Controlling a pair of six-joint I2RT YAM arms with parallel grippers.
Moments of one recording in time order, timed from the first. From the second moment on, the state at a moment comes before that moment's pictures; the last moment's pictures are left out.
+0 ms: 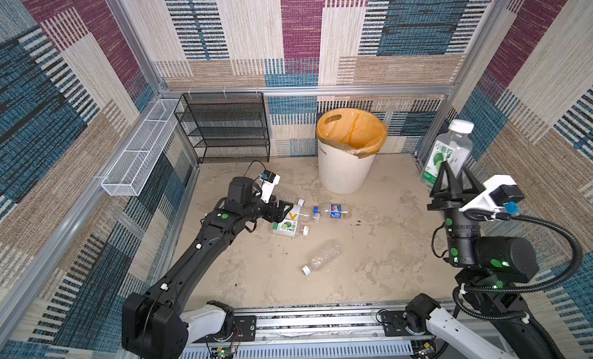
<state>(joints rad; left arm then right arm) -0.39 1.22 1.03 -0.40 0.42 -0.03 0.57 0.60 0.96 0.27 0.52 -0.17</state>
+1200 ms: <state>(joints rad) -0.85 1.55 1.08 -0.55 0.31 0.02 0.26 0.95 0.98 -0.32 0.36 0.24</state>
